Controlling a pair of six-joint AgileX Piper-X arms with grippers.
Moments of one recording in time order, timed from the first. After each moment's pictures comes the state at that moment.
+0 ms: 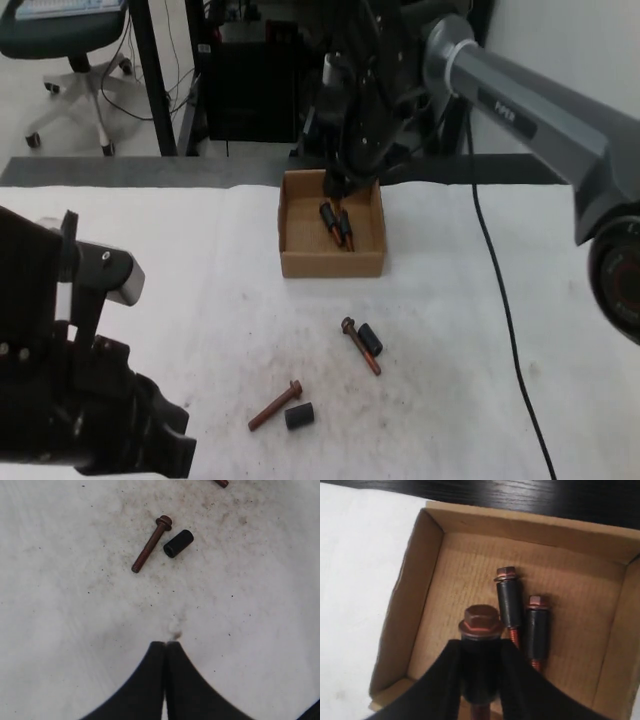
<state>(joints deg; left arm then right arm) -22.4 49.3 -34.6 47.5 16.8 -2.6 24.4 133.6 -121.8 54.4 -8.7 15.5</state>
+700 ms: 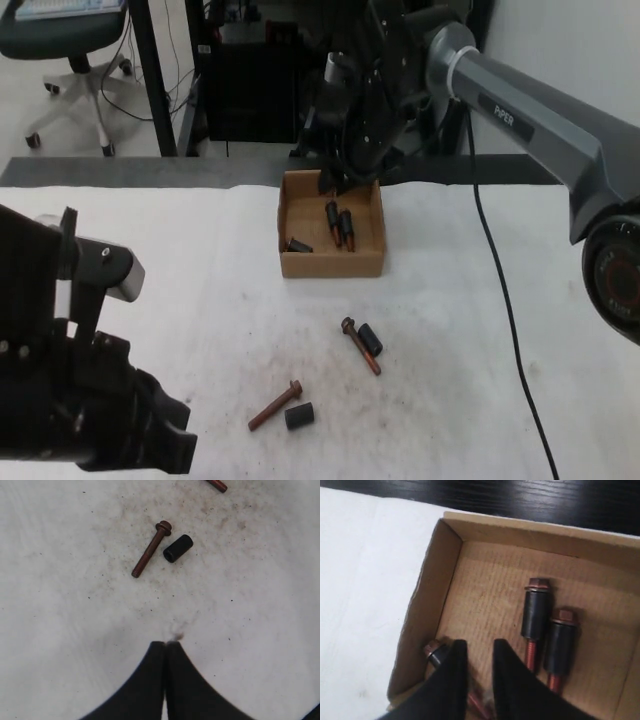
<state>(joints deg) -22.4 49.3 -34.6 46.7 16.8 -2.6 23.2 134.8 -123.0 52.2 -14.8 15.5</state>
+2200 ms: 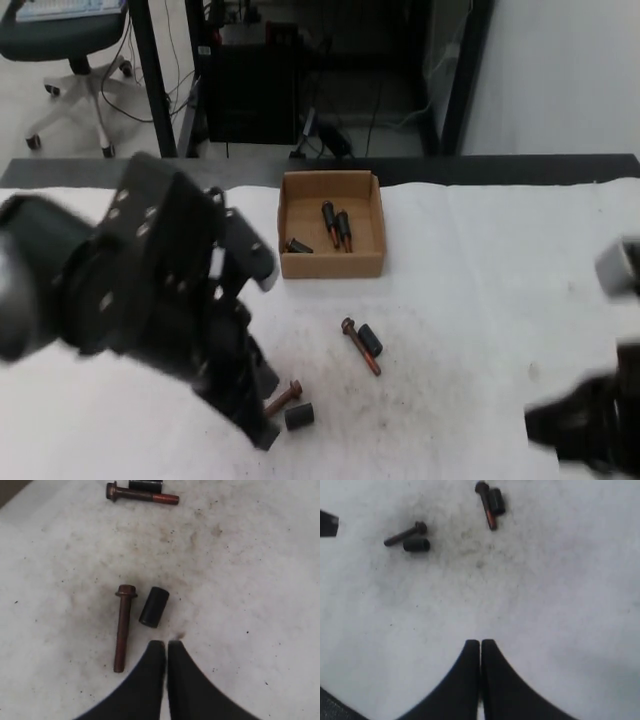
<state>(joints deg) -30.8 78.8 -46.7 35.2 17.8 19.3 21.9 41.1 -32.6 48.5 -17.5 13.0</state>
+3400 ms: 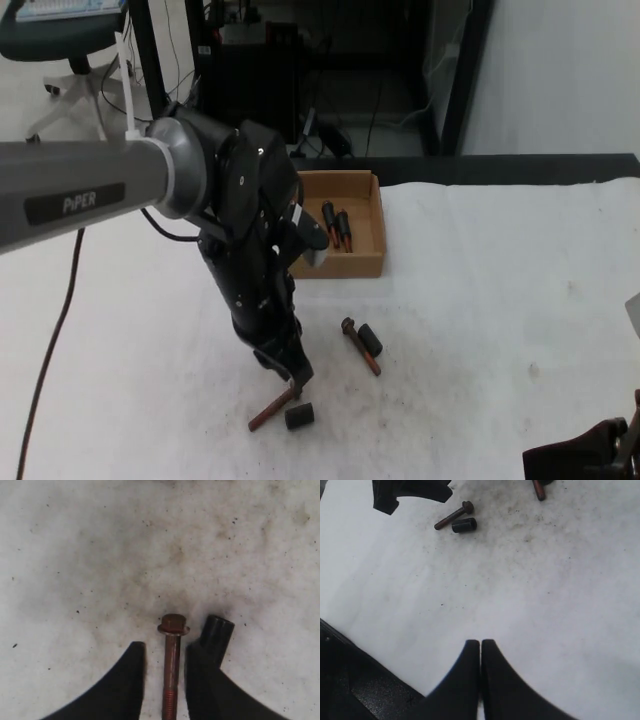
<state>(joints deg) -30.8 103.5 -69.9 51.1 11.7 24.4 21.9 34.2 -28.7 48.1 -26.3 18.1</state>
